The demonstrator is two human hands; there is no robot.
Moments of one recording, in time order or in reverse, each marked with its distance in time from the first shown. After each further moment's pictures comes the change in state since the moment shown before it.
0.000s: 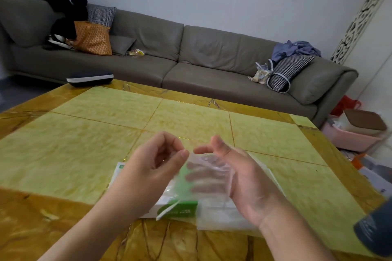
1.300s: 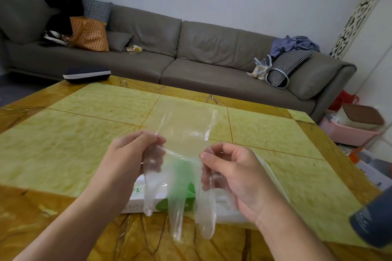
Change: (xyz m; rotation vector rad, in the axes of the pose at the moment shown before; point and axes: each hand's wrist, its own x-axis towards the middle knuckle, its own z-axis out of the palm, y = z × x) left_hand 0.011 -0.008 -0.013 -0.361 0.242 -0.356; right_hand 0.002 0.013 -0.006 -0.035 0.129 -0.114
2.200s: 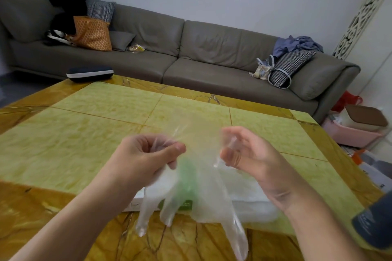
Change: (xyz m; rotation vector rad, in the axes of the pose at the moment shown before) left_hand -0.015 0.014 0.004 0.291 -0.246 0.070; right_hand -0.003 -0.024 -0.040 -0.478 -0.057 -0.121
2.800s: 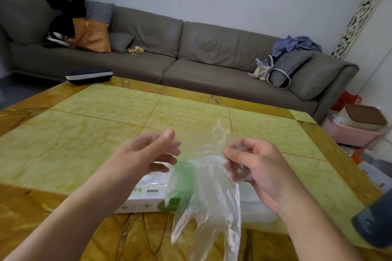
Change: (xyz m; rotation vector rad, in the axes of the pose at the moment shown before) left_hand 0.006 -0.006 -0.006 -0.090 -0.020 -0.037; right_hand 0.003 0.004 0.009 0.382 0.137 0.139
